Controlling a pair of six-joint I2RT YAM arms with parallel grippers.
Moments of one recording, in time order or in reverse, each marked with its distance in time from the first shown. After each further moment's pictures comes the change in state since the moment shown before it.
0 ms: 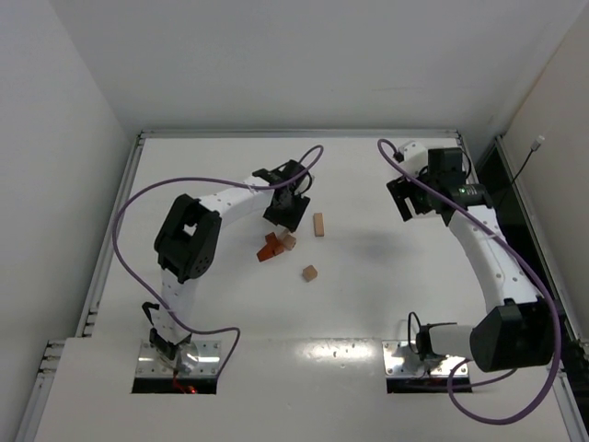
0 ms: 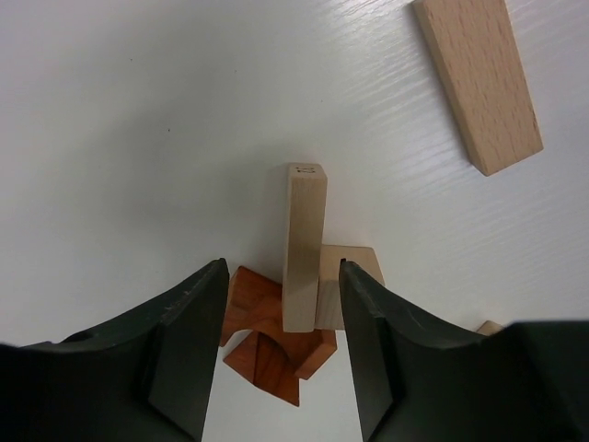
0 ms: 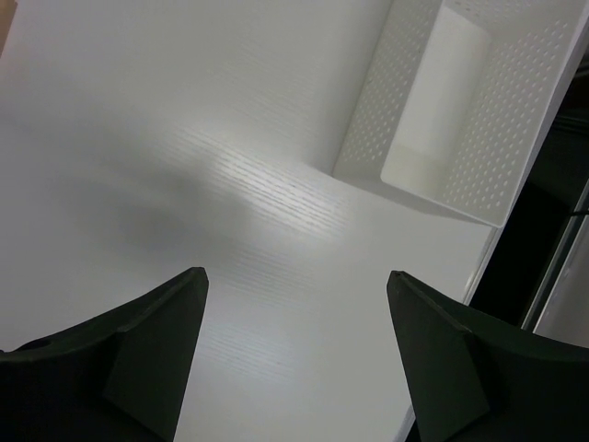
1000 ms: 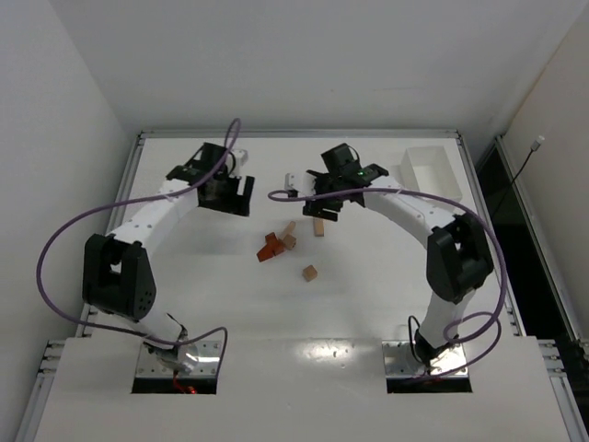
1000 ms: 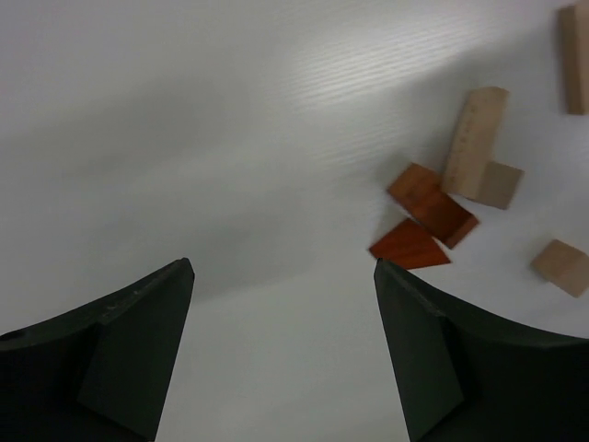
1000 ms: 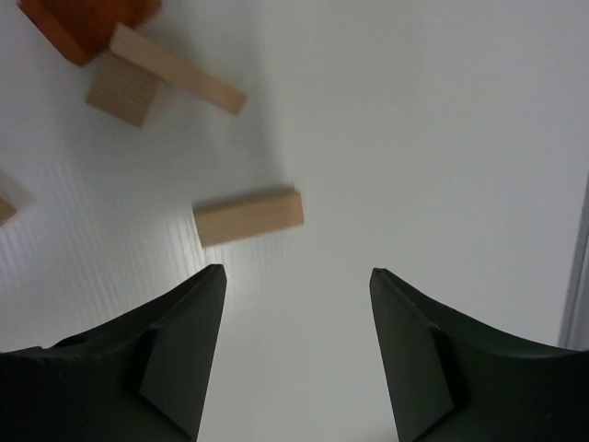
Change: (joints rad) left arm 0.397 -0.473 -0.301 0.016 0.147 0.125; right arm 0.471 0.542 0.306 0.097 -0.264 -0.545
